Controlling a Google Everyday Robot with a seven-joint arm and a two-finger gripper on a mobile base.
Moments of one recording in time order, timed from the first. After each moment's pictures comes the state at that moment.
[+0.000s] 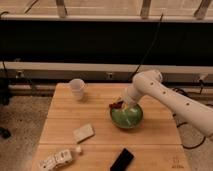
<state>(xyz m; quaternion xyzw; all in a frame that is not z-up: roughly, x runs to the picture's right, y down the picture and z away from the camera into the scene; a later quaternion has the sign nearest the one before) 0.093 0.099 0.794 -0.21 -0.25 -0.18 0.93</state>
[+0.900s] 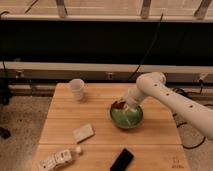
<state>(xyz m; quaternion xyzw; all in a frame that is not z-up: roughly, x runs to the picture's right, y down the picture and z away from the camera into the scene) 0.104 0.102 0.798 -0.21 -0.25 -0.15 0.93</state>
